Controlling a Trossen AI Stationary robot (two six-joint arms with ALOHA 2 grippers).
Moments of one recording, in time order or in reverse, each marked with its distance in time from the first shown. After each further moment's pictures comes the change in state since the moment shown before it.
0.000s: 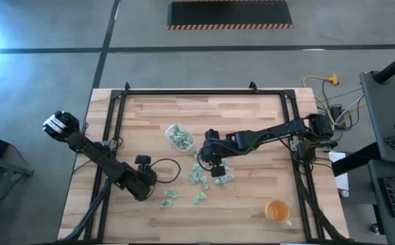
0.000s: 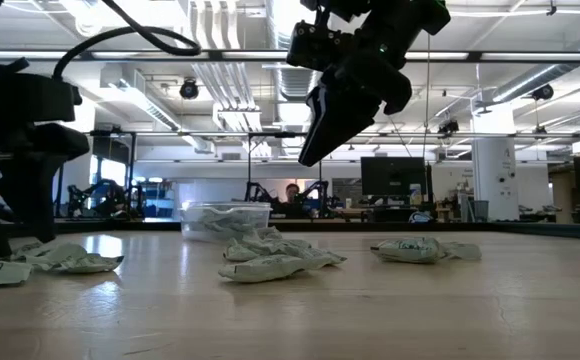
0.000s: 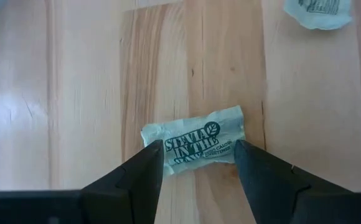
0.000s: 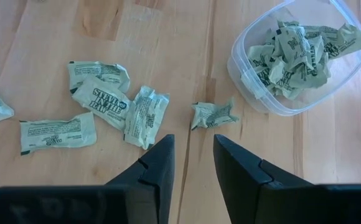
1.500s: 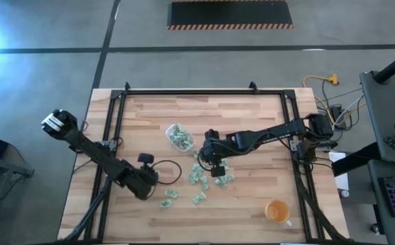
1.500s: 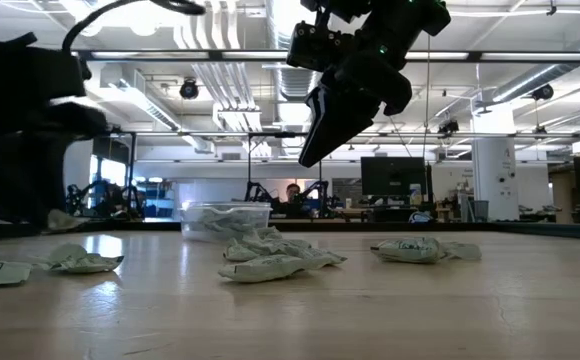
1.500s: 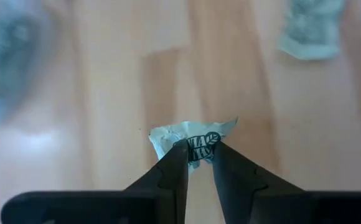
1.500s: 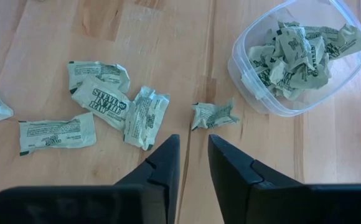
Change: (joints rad) left arm 0.028 -0.050 0.030 -0.006 -0.058 0.174; right arm 0.000 0.000 -0.005 0.009 0.000 -0.003
